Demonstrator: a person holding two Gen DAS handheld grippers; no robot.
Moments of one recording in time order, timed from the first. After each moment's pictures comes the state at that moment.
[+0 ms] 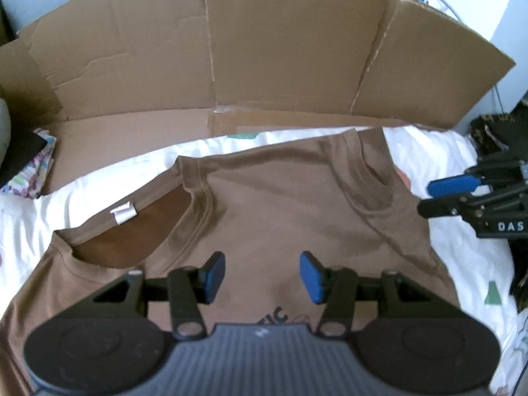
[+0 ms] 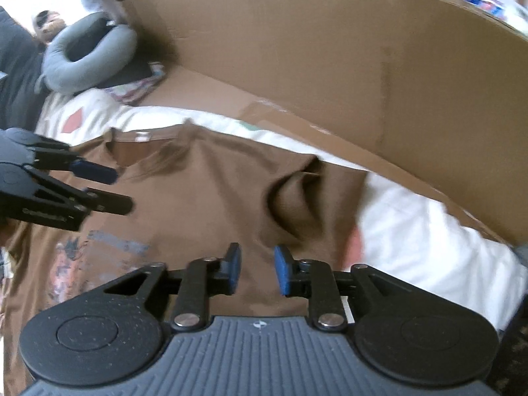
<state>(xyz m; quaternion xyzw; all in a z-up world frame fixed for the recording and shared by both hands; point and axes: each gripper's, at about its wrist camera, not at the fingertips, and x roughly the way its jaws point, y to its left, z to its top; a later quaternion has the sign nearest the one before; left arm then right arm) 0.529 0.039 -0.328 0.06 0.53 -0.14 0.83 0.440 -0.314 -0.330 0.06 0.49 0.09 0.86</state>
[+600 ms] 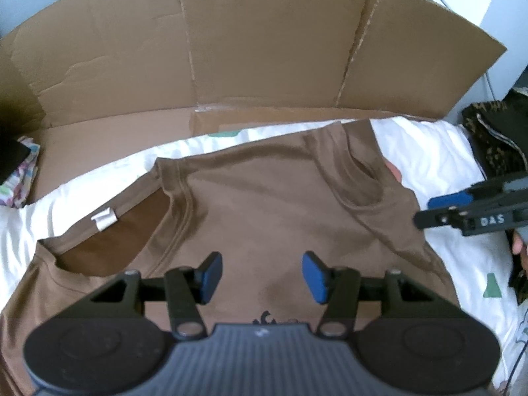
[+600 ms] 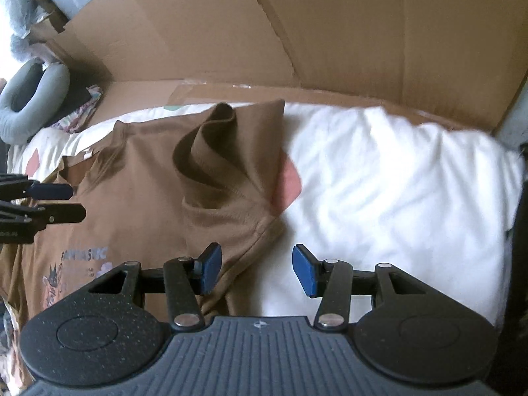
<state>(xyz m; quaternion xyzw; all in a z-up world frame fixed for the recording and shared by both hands) 0.532 0.026 -0.340 0.07 0.54 -0.16 0.83 0.418 -0.359 -0.386 0.19 0.52 0.02 0.83</state>
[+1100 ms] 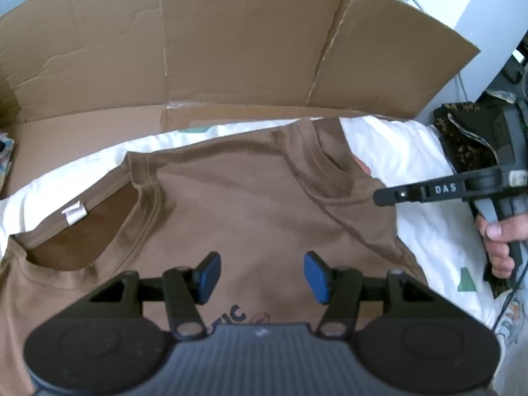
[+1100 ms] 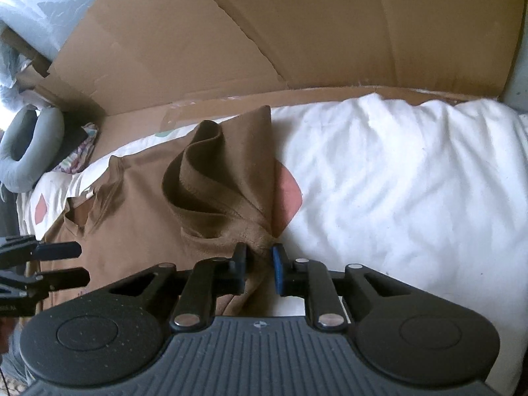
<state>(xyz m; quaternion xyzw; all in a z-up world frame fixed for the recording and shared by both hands) 0.524 0.024 -0.341 0.04 0.53 -0.20 0.82 0.425 -0.371 -0.397 0.26 0.49 0.01 0.83</state>
